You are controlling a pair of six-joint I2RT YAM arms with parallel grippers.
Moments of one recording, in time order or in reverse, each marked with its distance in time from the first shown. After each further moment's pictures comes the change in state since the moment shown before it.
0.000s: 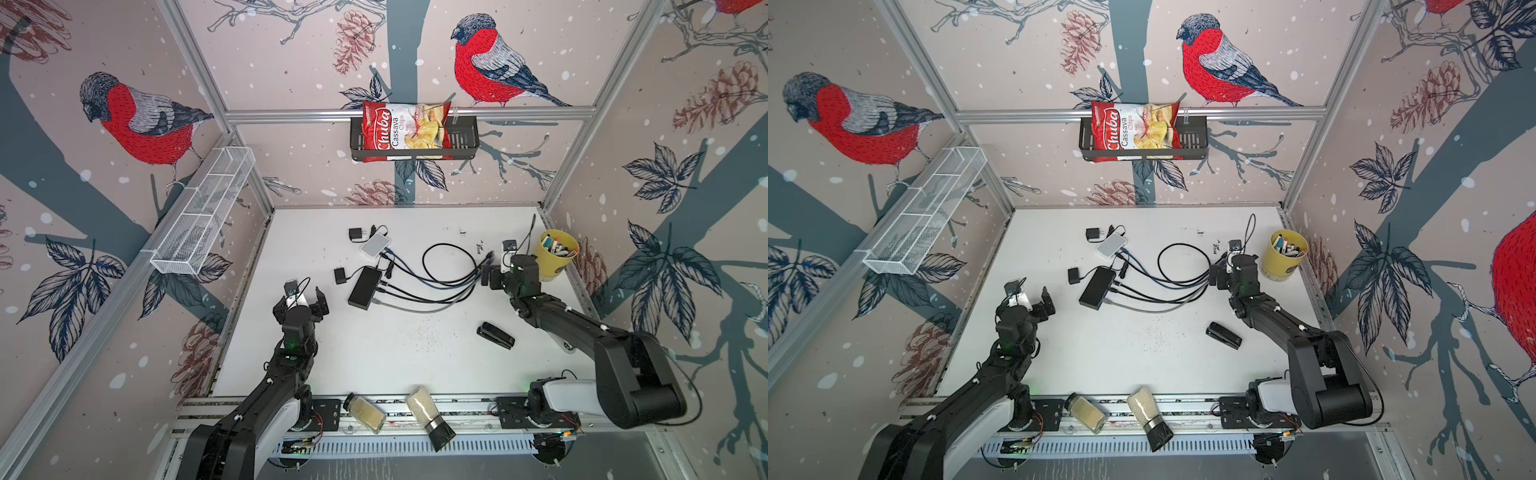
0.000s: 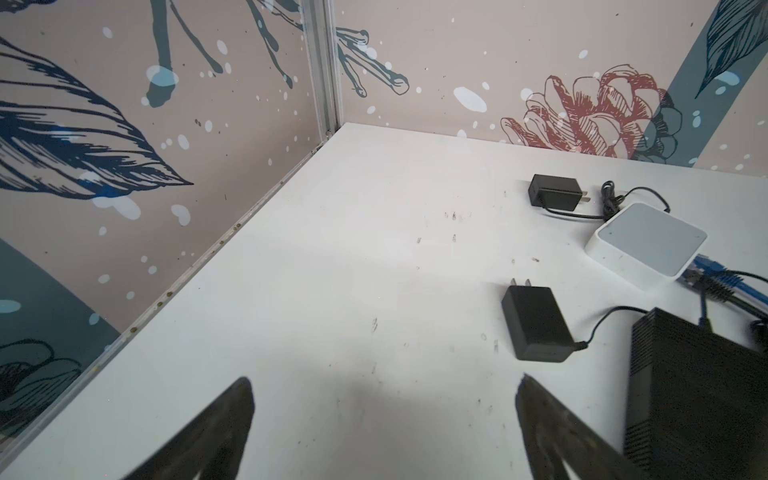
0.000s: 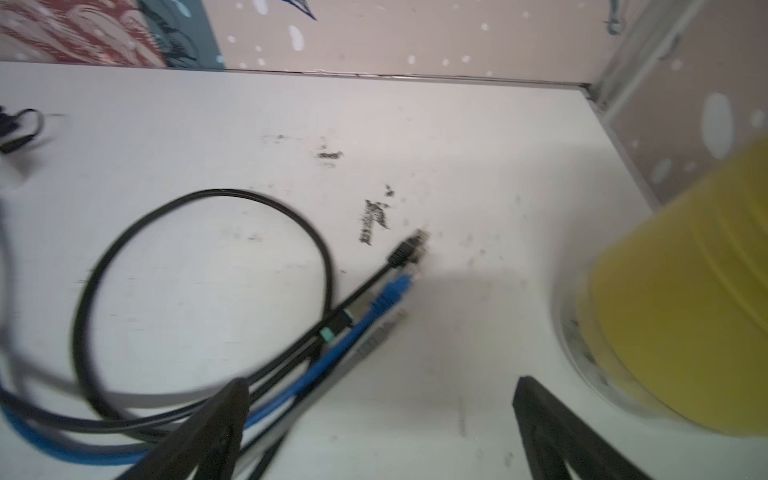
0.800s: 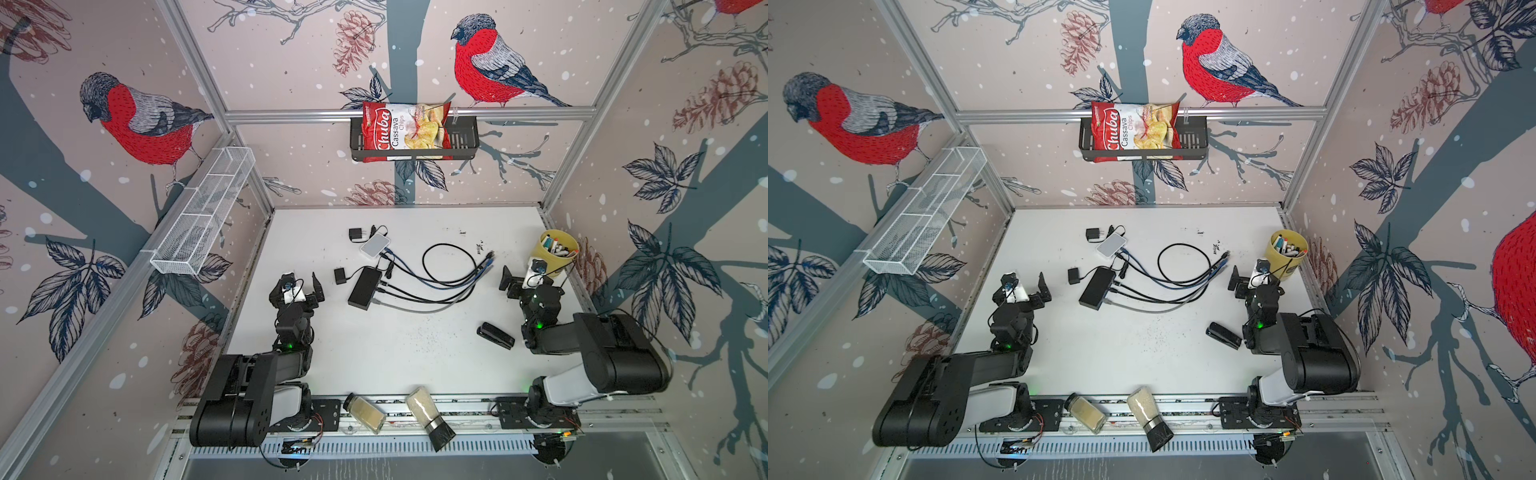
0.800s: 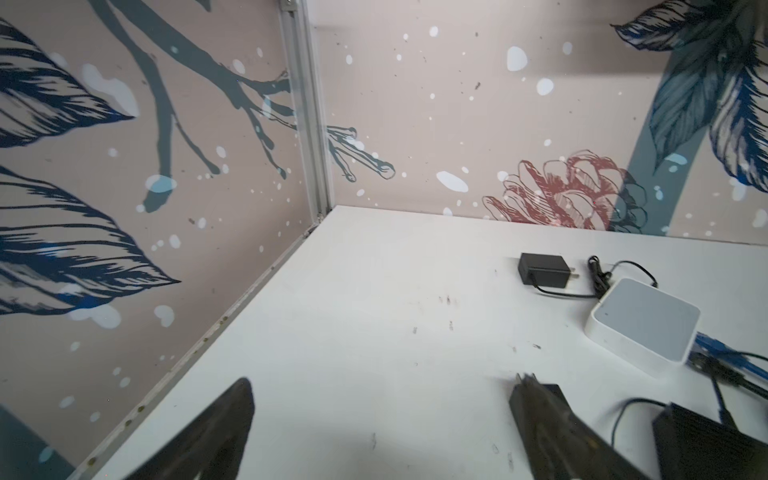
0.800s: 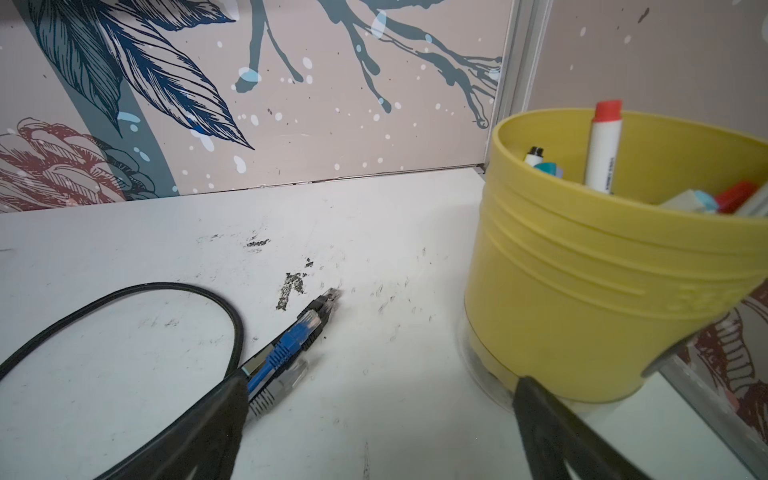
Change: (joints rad) left arm 0.119 0.353 0.025 0.570 0.134 0.116; right arm -0.183 0.174 -0.293 0.834 -0.081 0.010
